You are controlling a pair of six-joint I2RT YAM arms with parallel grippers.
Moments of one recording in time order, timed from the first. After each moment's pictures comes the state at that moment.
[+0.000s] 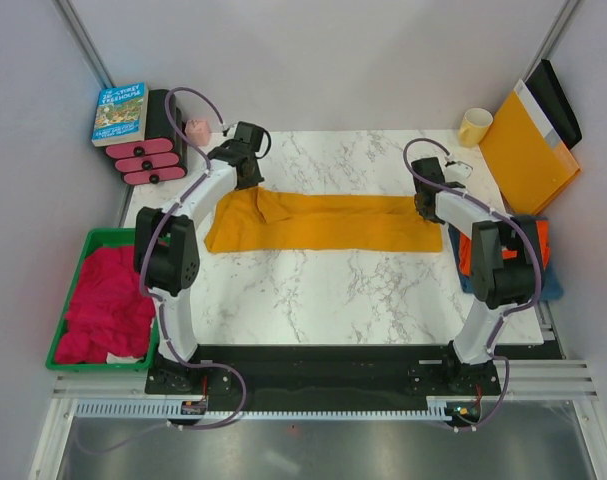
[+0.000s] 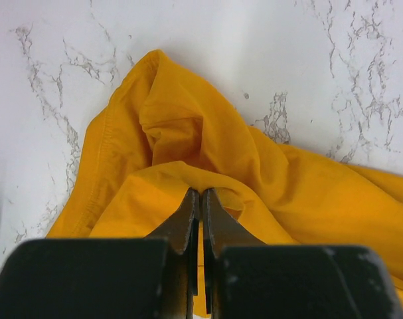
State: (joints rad) left arm -0.33 2.00 1.71 -0.63 -0.36 -0.49; right arm 0.13 1.83 1.23 -0.42 0.60 0.67
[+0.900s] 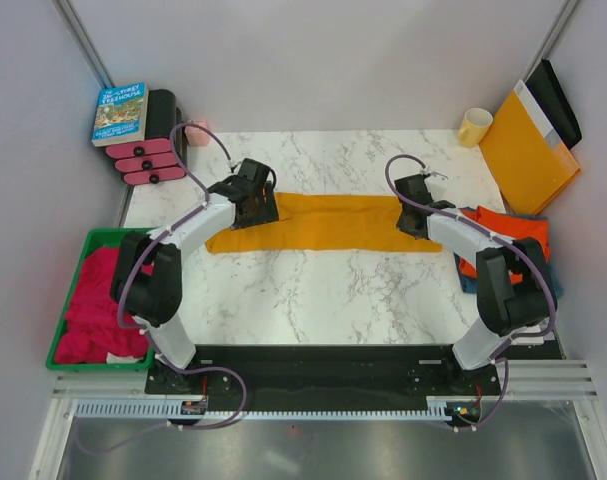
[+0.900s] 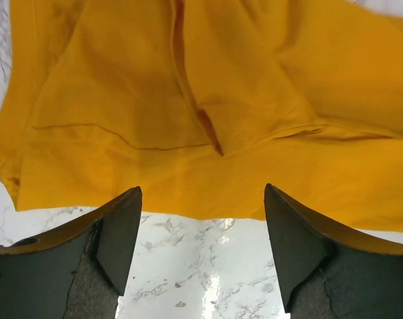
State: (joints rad) left arm -0.42 1.73 1.32 -0.56 -0.27 -0.55; right arm 0.28 1.64 1.04 -0.36 0.45 0.64
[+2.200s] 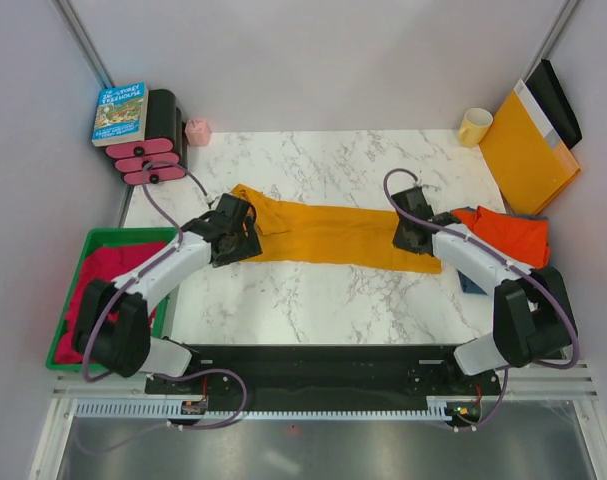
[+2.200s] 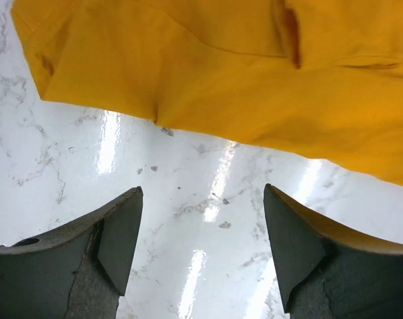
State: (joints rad) left arm -0.42 1.45 0.93 -0.60 -0.23 -0.64; right arm 0.36 1.46 0.90 -0.49 0.34 0.65
